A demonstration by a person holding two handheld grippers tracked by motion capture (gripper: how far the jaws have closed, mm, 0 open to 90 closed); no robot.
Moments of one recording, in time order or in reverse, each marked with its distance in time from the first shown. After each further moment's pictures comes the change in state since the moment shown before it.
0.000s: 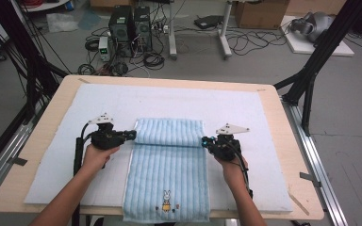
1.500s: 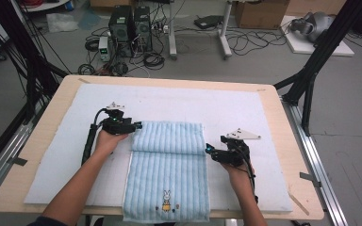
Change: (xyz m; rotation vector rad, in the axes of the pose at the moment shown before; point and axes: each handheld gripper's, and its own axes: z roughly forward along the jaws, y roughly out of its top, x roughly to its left) left arm 0.037 0.025 0.062 0.089 0.303 -0.026; right arm -0.013 -0.017 -0.017 -0.051 -0.099 0.083
